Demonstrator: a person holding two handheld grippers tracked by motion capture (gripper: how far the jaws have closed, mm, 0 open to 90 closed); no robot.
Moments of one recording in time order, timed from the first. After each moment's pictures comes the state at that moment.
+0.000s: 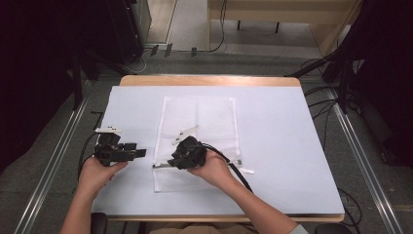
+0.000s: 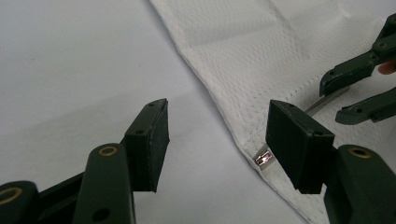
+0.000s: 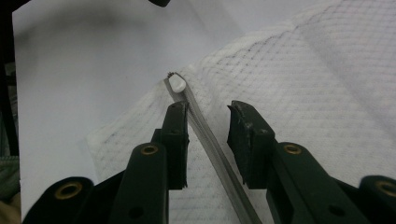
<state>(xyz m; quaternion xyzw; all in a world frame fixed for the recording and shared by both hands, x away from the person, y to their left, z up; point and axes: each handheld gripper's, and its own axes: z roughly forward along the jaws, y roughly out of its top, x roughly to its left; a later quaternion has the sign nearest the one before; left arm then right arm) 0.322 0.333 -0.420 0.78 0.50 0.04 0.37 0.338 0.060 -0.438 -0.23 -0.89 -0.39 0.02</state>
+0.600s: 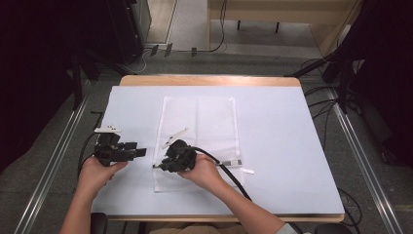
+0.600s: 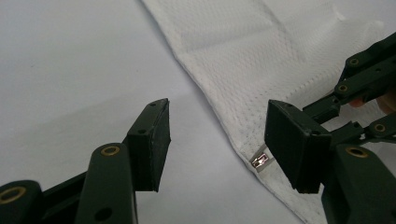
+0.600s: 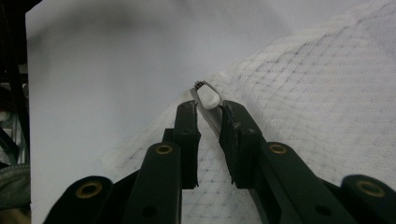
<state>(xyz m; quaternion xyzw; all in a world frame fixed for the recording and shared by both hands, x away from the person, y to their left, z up) 0.322 0.333 -0.418 0.78 0.49 0.04 0.37 0.336 0.088 -0.454 -0.22 -0.89 -0.38 0.06</state>
